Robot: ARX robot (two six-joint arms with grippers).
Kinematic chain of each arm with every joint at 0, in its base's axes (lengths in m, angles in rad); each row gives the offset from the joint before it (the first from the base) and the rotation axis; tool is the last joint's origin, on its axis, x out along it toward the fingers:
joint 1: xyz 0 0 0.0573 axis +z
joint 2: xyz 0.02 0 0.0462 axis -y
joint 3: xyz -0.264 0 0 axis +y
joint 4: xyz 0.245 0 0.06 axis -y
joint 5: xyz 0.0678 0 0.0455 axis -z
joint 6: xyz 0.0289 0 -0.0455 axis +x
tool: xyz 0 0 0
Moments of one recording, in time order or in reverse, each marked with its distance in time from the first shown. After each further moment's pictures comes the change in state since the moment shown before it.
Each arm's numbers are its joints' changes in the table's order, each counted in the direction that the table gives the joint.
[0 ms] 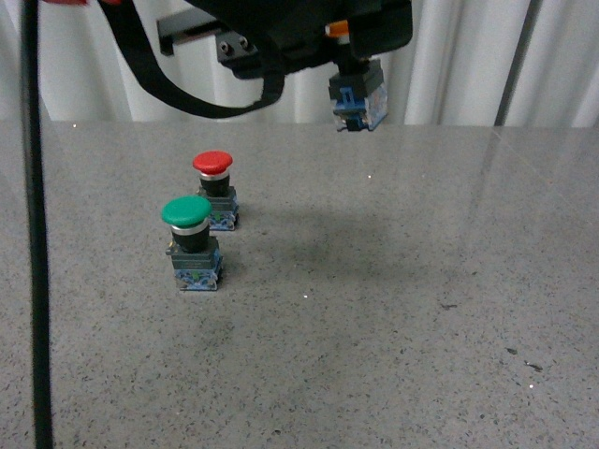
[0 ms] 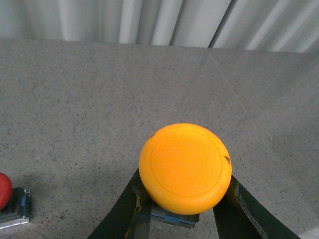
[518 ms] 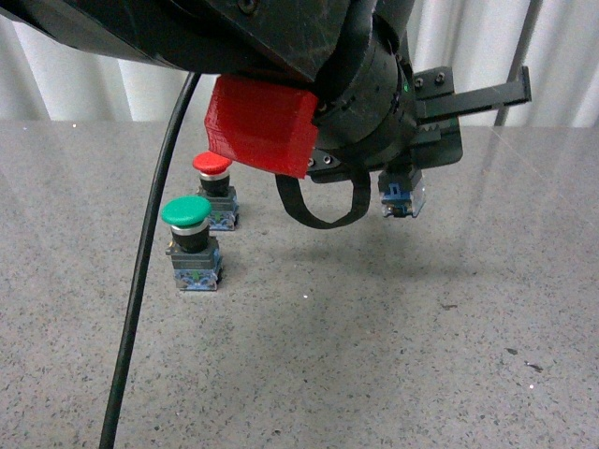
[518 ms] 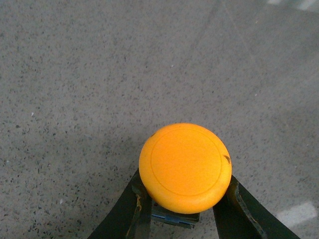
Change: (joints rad) left arm -0.060 -0.246 -0.107 -0.009 -0.024 -0.123; right arm 0.000 0.000 0.000 0.000 0.000 0.000
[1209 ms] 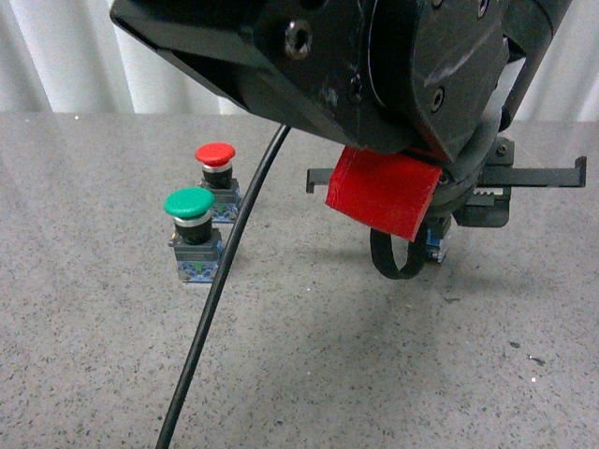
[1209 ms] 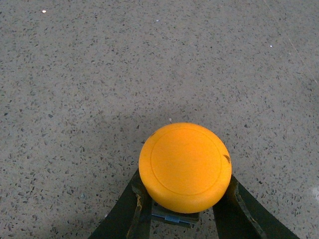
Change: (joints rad) left arm -0.089 -0.131 -0.100 -0.085 -0.093 0.061; right arm 0.000 0.000 0.000 0.000 0.000 0.000
